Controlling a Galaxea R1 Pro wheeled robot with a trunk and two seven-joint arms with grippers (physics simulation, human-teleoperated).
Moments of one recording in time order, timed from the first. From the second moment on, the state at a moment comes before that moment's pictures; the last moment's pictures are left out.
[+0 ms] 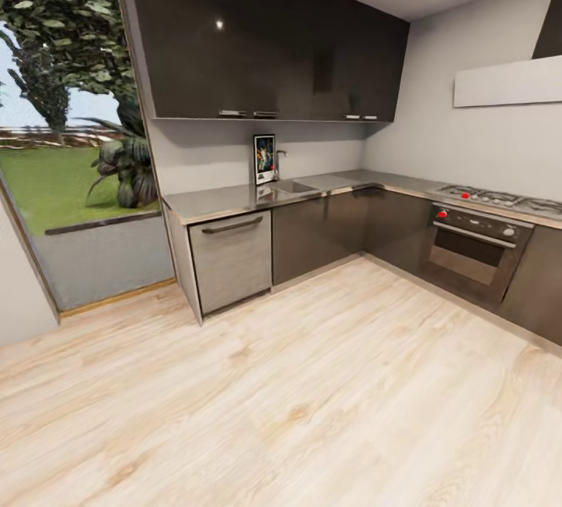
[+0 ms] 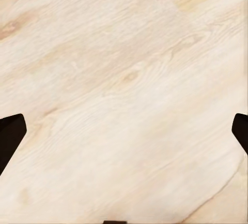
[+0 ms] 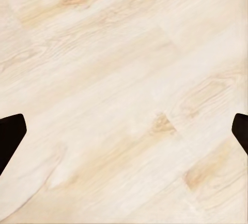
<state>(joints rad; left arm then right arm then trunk) 0.02 0.00 0.03 -0.58 0.00 -0.17 0.01 -0.03 -0.03 0.00 -0.46 0.01 -0.33 0.00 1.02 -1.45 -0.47</state>
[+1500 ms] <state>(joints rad) 0.02 0.00 0.04 -0.58 0.00 -0.17 0.01 -0.03 -0.03 0.00 -0.46 0.01 -0.33 0.00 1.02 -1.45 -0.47</state>
